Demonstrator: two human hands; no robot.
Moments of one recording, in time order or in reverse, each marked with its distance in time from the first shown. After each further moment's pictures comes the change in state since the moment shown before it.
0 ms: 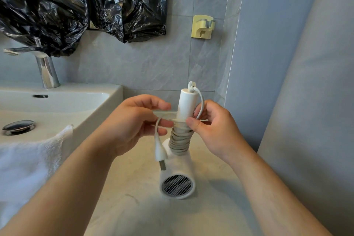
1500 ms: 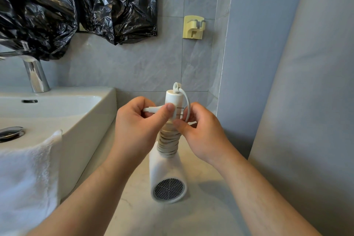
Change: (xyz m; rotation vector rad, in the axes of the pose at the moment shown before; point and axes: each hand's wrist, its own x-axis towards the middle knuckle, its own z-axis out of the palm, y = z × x) left_hand 0.007 -0.032 0.034 0.248 0.416 0.489; right_hand -0.005 -0.005 0.009 -0.098 0.008 -0.027
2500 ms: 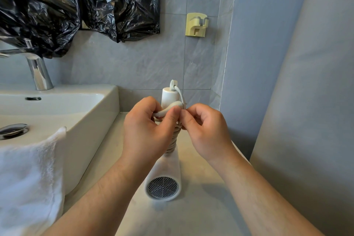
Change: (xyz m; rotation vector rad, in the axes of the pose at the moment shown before) left_hand -0.014 0.001 0.006 0.301 0.074 0.206; right_hand -0.007 -0.004 0.006 0.142 0.108 -0.060
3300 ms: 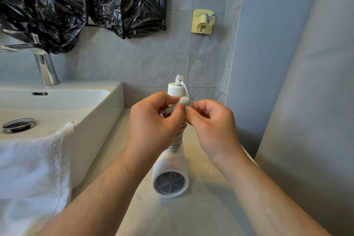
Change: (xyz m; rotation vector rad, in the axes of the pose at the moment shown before) left_hand 0.008 0.007 -0.005 -0.056 -0.063 -0.057; right_hand -0.001 -0.011 0.008 0.148 0.088 0.136
